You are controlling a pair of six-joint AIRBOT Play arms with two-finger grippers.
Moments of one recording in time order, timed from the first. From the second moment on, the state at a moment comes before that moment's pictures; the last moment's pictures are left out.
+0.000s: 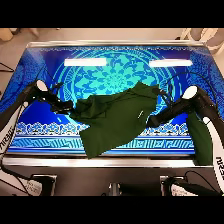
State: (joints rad) left arm -0.03 -1.74 1.38 1.20 -1.28 -1.51; right arm -0.03 -1.37 1.06 -1.05 1.45 0.93
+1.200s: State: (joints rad) left arm -0.04 -1.45 1.45 1.15 -1.29 -1.41; right arm 0.25 -1.22 0.85 -0.81 0.86 1.01
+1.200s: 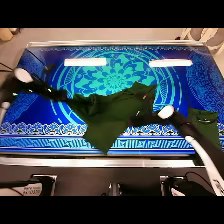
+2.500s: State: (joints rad) left arm -0.06 -0.87 1.27 1.15 -0.80 -1.51; right arm 0.01 -1.09 1.56 -1.42 1.18 1.06
